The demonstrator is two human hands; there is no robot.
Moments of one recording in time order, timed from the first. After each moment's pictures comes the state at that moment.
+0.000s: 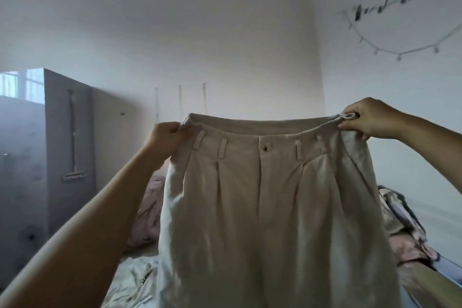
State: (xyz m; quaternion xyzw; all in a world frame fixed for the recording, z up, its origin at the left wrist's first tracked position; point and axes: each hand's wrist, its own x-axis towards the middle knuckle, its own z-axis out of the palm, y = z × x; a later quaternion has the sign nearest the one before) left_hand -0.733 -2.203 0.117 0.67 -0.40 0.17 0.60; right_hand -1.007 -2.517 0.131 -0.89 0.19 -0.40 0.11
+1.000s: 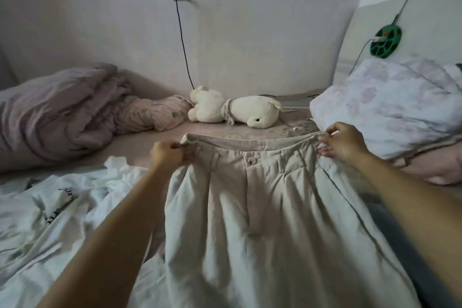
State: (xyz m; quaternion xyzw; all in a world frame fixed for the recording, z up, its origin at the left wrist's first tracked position) left_hand -0.358 -2.529 -0.284 0.76 -0.15 -0.09 0.63; right_hand -0.605 -2.816 -0.286 -0.73 0.38 -0.36 0.45
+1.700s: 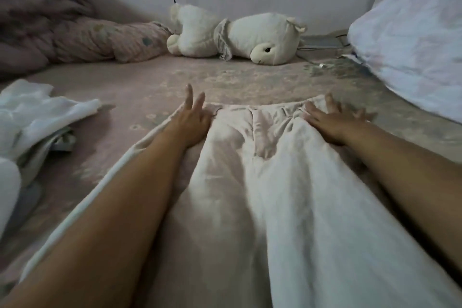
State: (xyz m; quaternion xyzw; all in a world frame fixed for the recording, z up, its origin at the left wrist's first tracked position) left_hand -0.225 -2.696 -0.519 0.85 -0.47 0.17 0.18; right_hand -0.435 -2.922 -0.503 -0.92 0.40 0.01 0.04
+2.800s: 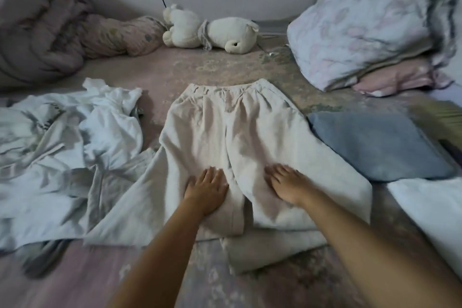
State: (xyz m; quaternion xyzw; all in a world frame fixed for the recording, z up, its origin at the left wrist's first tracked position) left_hand -0.583 -2.455 -0.483 0.88 -0.45 -0.15 -0.04; right_hand -0.742 -2.630 -0.480 -0.94 0.28 0.16 0.11
